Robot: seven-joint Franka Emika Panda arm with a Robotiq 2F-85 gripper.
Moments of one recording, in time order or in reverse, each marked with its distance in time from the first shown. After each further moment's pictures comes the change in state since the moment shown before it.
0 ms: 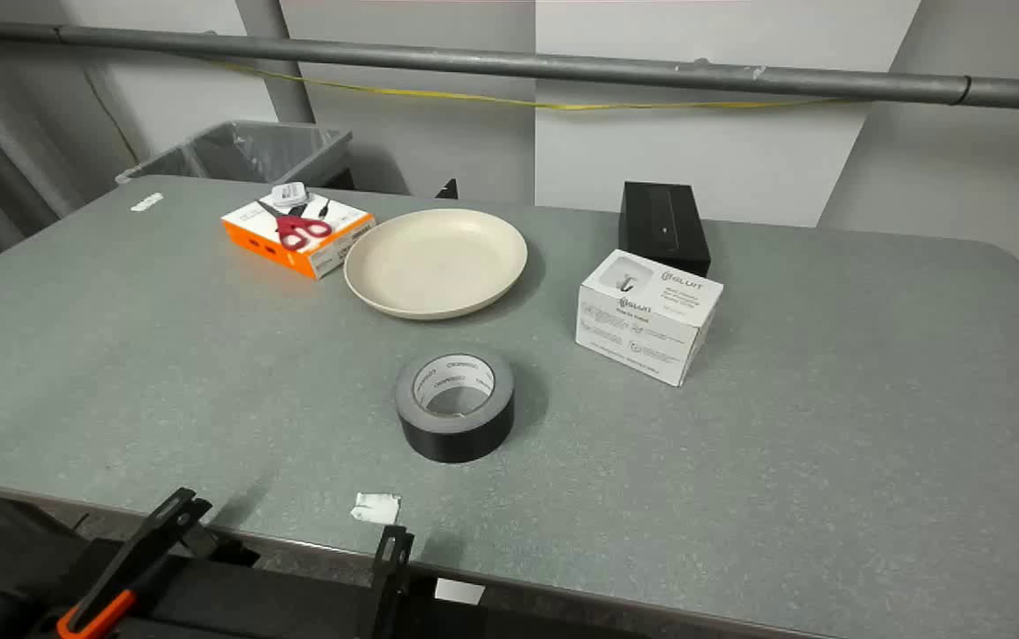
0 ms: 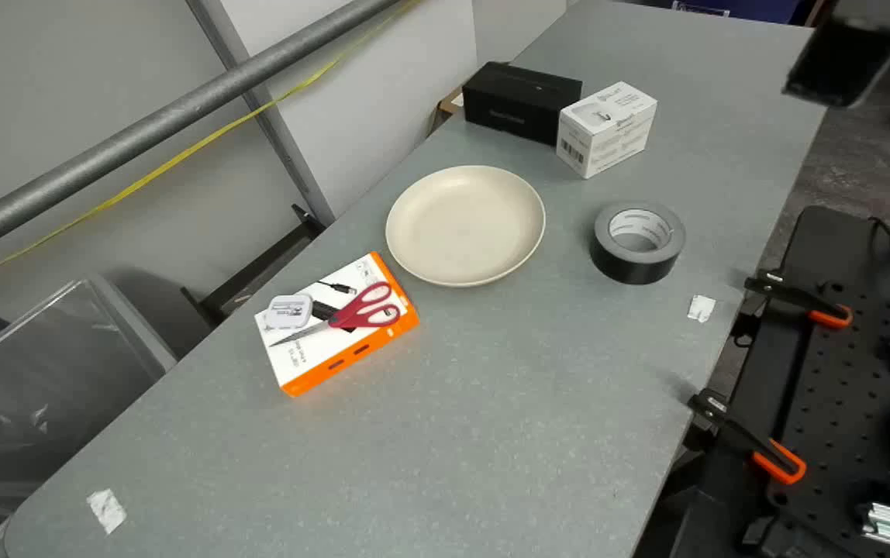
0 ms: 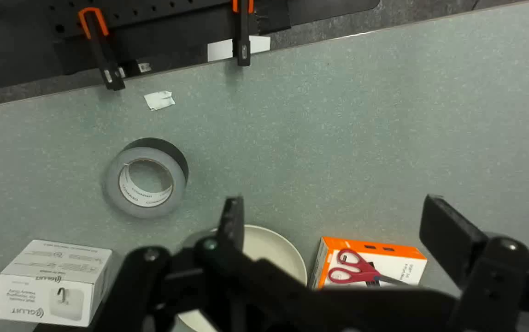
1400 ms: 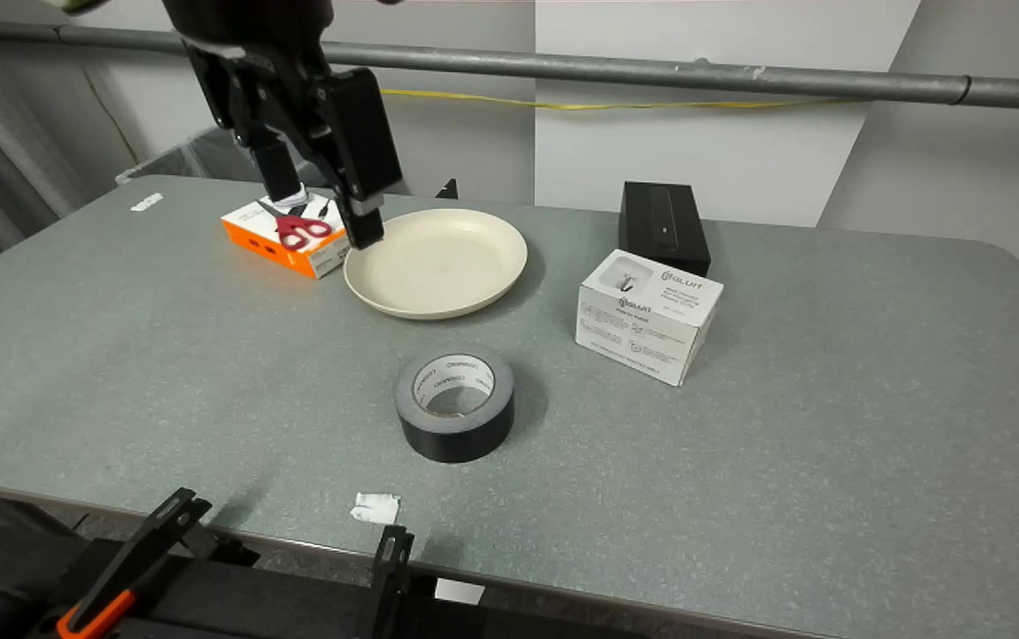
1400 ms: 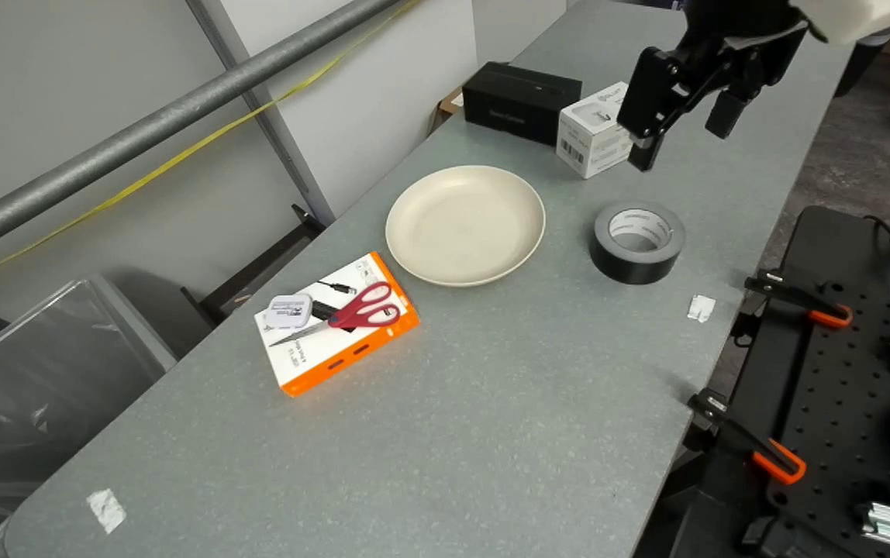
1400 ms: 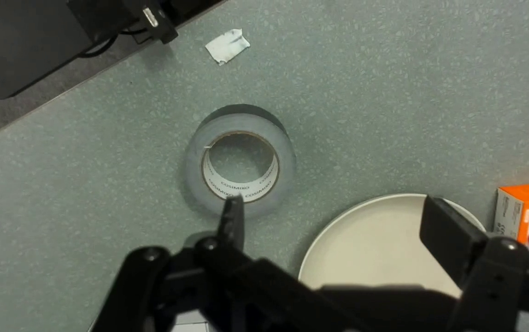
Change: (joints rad) arm -0.231 0.410 -0.080 -0.173 -0.118 0.566 0.000
